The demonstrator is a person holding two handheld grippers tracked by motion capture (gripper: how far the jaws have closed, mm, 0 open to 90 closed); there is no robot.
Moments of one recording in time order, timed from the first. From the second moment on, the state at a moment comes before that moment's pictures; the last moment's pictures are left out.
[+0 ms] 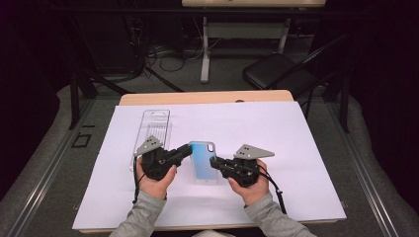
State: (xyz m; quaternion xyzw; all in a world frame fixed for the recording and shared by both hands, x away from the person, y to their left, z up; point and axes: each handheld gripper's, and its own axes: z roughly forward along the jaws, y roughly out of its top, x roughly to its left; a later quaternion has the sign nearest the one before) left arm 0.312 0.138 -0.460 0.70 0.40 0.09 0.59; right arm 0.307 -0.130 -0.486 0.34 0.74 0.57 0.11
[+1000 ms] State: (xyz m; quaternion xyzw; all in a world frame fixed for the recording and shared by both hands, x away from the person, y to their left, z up) left arm 0.320 0.145 -0.461 0.70 0.39 0.04 0.59; right arm 0.310 -0.134 -0.486 0.33 0.75 0.57 0.09
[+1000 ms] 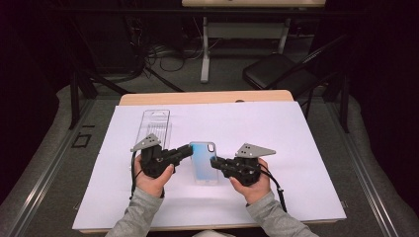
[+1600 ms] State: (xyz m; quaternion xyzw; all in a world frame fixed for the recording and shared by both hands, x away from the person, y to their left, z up) left arm 0.320 0.144 -0.461 0.71 0.38 0.04 0.59; right arm 0.311 -0.135 -0.486 0.33 0.75 0.57 0.09
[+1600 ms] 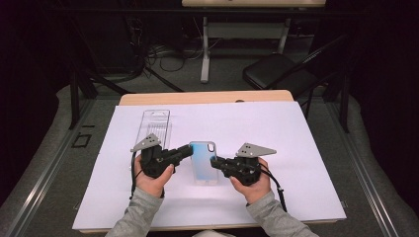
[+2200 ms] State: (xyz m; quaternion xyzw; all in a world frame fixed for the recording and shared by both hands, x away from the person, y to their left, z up) left arm 0.318 0.143 -0.460 0.71 0.39 0.05 0.59; right arm 0.312 -0.135 -0.486 0.33 0.74 0.58 0.08
